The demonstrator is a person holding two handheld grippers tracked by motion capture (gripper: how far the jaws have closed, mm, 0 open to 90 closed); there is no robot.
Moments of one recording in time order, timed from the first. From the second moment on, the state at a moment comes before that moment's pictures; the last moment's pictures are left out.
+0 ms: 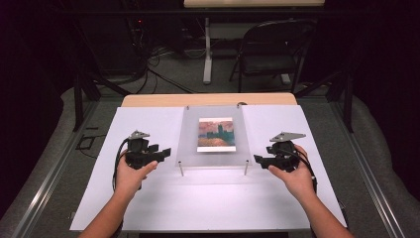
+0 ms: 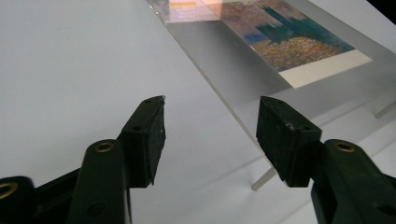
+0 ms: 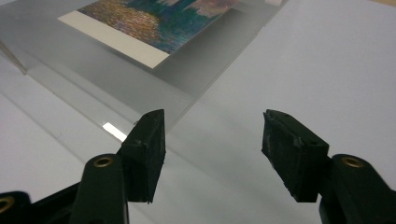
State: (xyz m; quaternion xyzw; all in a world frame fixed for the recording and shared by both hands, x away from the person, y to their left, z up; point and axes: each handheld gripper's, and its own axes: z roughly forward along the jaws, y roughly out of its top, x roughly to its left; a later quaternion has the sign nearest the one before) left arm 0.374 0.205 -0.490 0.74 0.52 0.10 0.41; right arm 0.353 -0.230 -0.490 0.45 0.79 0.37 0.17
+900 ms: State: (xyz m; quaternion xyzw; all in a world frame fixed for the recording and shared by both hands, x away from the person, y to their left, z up) left arm 0.436 0.179 -0.477 0.76 0.52 0.08 0.38; right arm 0.418 -0.214 -0.484 0.46 0.80 0.36 0.16
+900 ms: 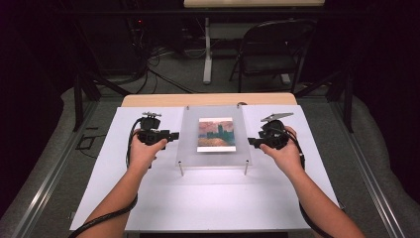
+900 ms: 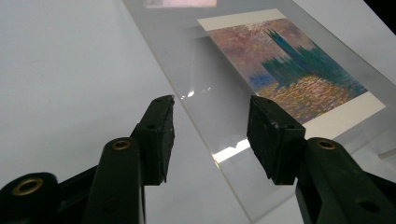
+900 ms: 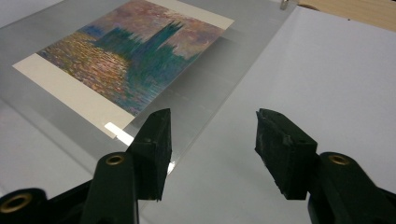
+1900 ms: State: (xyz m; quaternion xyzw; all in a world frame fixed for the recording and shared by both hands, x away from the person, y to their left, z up) left arm 0.478 0.161 -0.486 0.75 0.54 0.08 0.37; right arm 0.467 -0.197 -0.490 0.48 0.78 0.37 0.14
